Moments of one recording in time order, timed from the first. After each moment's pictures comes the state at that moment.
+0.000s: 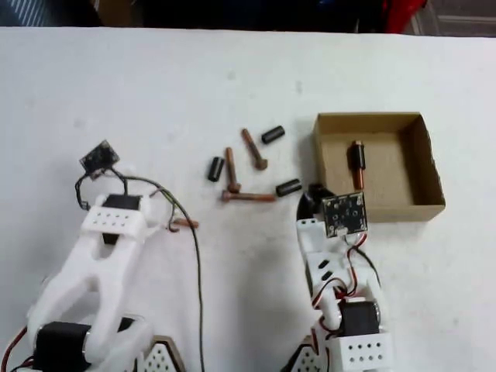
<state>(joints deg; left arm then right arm) -1.2 -21.4 58.1 45.1 51.2 -9.1 -102.5 96.4 38.6 8.8</state>
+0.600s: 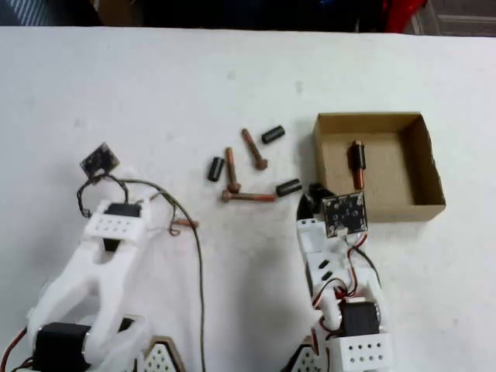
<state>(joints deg) -1.2 -21.4 62.6 37.4 51.2 -9.1 -102.5 96.4 38.6 8.8</state>
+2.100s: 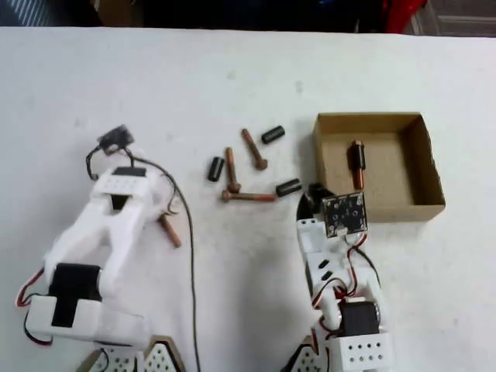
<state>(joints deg) -2.9 0.6 40.5 49.6 36.0 -9.1 -102.5 96.4 38.6 8.8</state>
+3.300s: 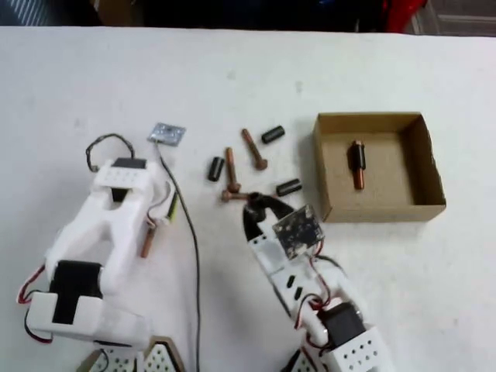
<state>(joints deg) -2.5 1.3 37.3 58.2 -6.3 -32.6 -102.5 96.4 31.7 8.7</state>
